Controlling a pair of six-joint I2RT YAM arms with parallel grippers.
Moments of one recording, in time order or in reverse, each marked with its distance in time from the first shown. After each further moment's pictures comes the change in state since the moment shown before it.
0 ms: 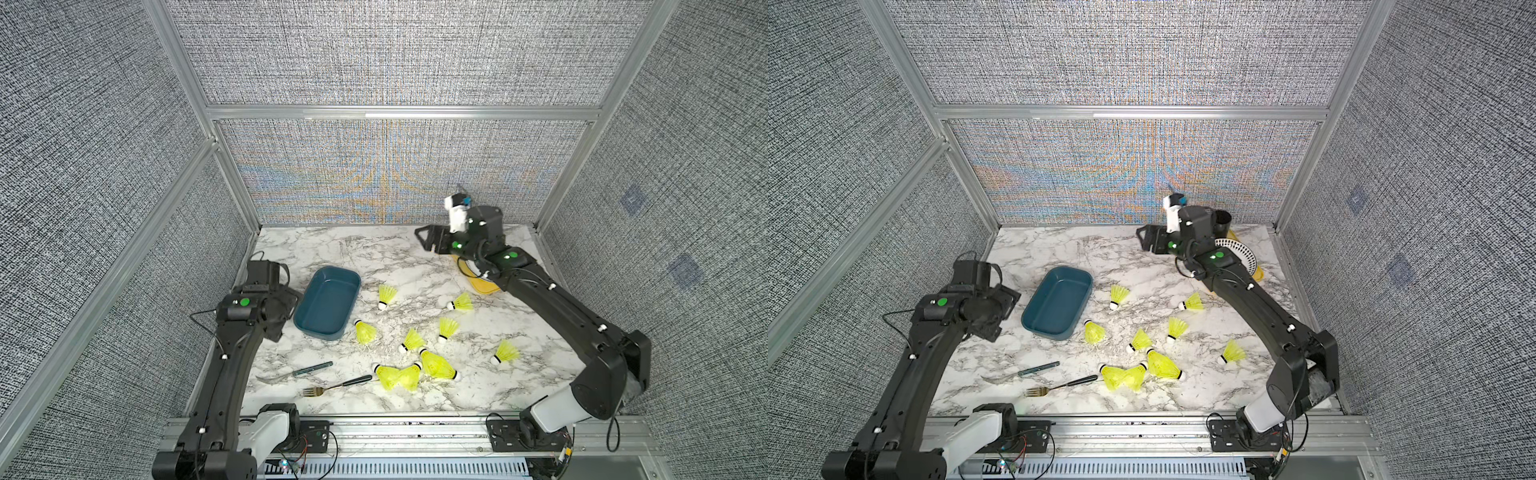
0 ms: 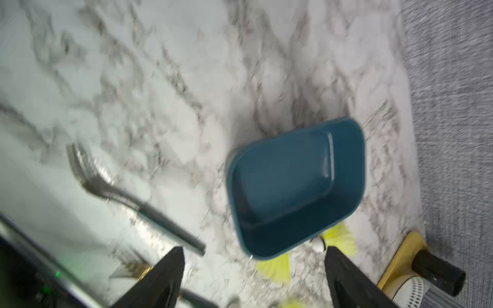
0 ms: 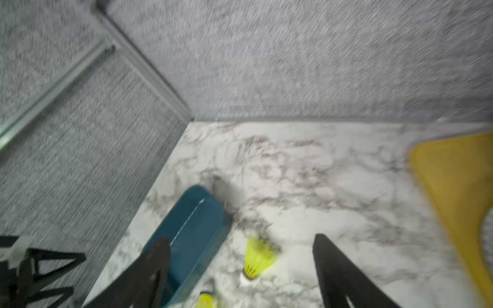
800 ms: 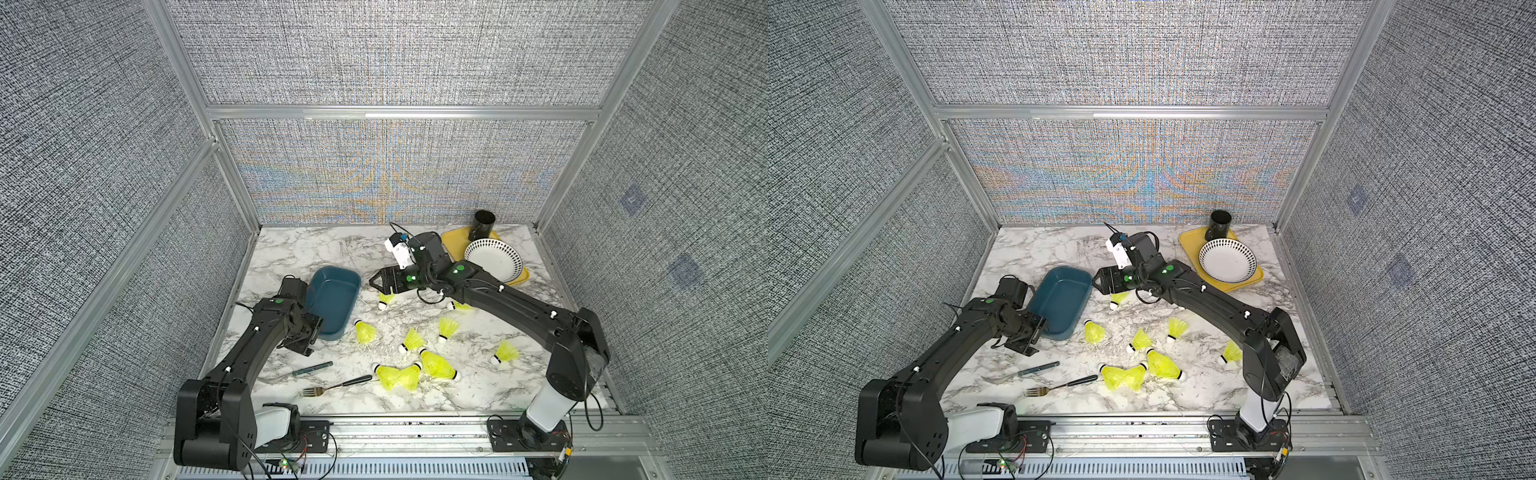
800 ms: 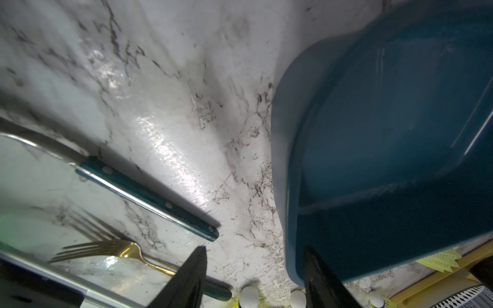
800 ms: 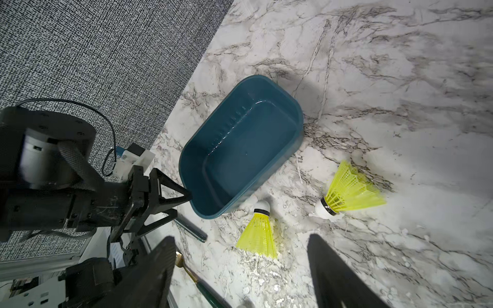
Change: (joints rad) left arm -0.082 0.244 -0.220 0.255 0.169 -0.127; right arm 0.214 0.147 0.040 -0.087 -0.098 0.004
